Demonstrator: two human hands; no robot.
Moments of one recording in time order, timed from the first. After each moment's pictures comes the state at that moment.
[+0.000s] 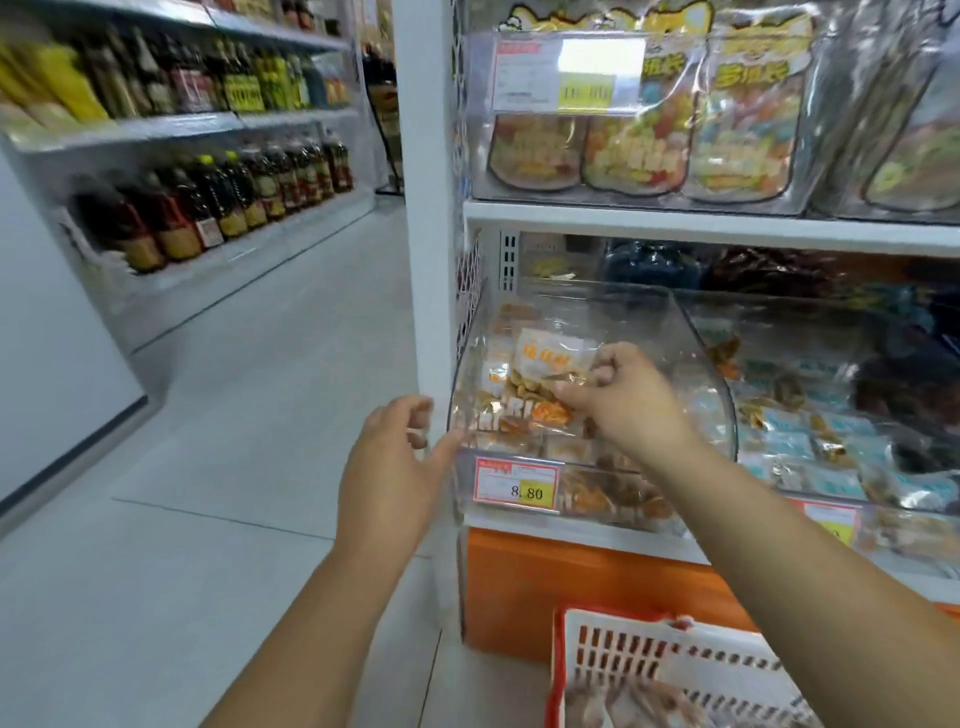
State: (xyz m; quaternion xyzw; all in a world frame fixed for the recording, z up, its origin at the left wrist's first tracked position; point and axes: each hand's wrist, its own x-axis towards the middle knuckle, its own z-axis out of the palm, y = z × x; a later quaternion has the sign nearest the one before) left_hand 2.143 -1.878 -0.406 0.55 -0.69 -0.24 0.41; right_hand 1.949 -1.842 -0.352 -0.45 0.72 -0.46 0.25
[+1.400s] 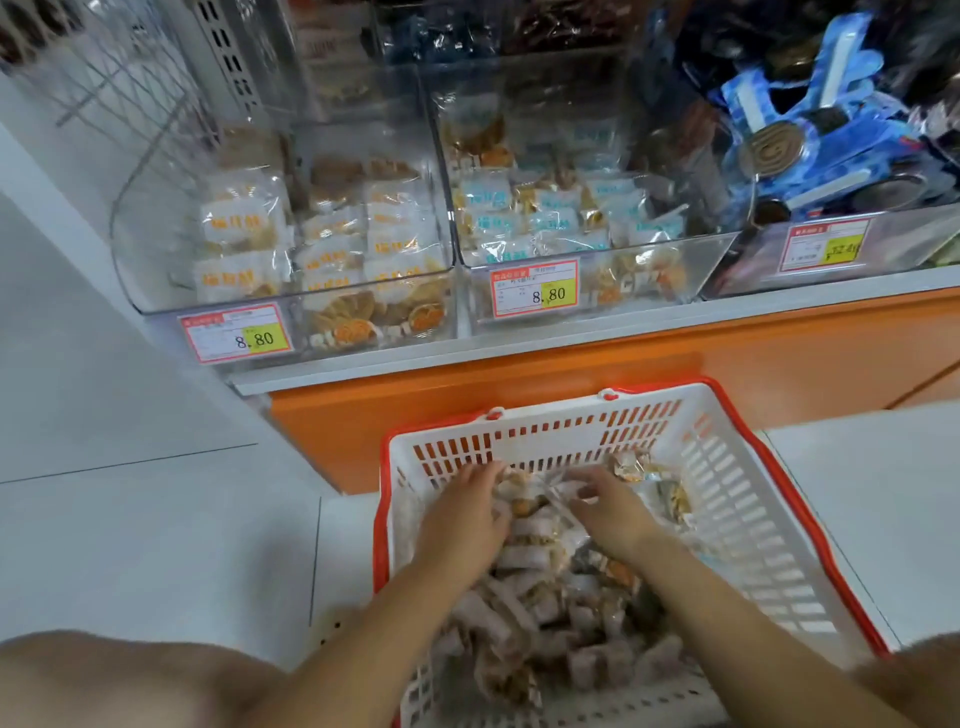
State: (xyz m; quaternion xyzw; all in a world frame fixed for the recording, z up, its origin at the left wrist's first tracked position) left_hand 1.999 -1.714 -0.589 0.37 -0.87 -0.32 0.00; right_hand 1.841 -1.611 -0.604 -0.29 0.85 -0.25 0.35
